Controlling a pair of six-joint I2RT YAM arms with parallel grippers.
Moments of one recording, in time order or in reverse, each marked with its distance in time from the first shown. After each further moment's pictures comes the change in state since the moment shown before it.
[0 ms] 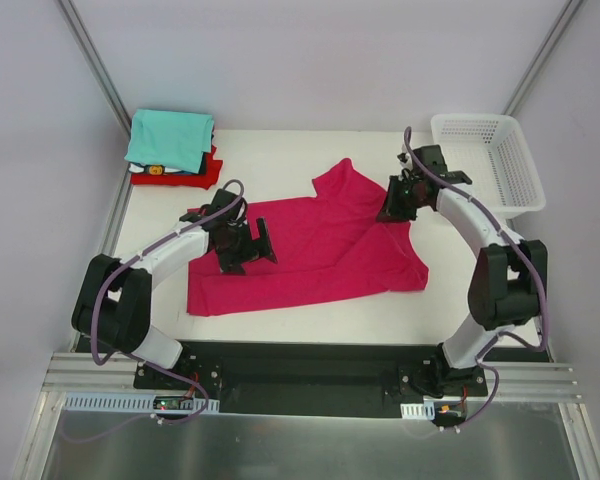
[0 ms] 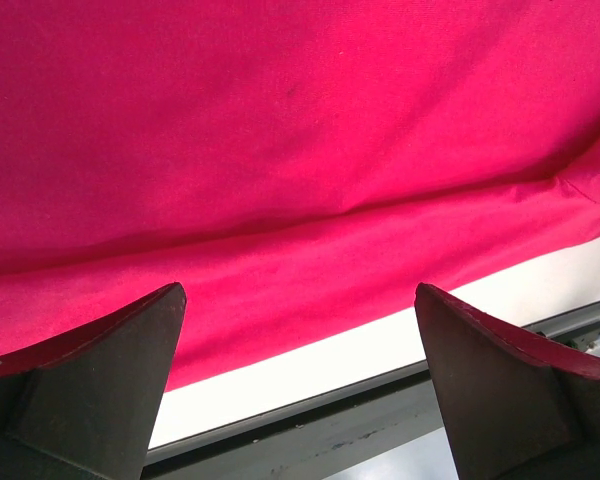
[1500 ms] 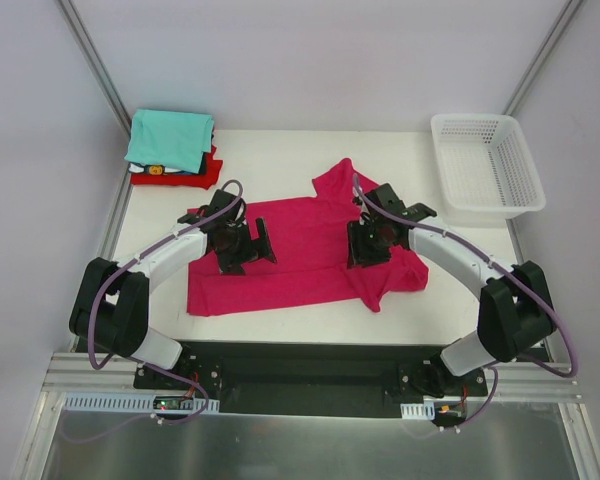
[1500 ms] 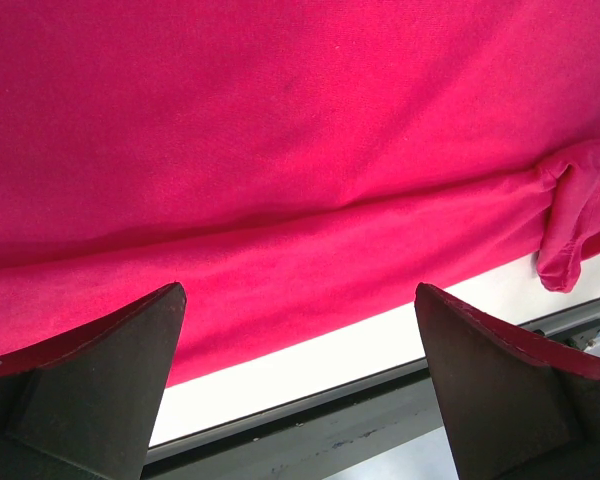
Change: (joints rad) left arm 0.000 -0.025 -0.011 0.003 0.000 0.000; right arm 0.351 -0.206 -0.241 -0.057 0.141 -0.006
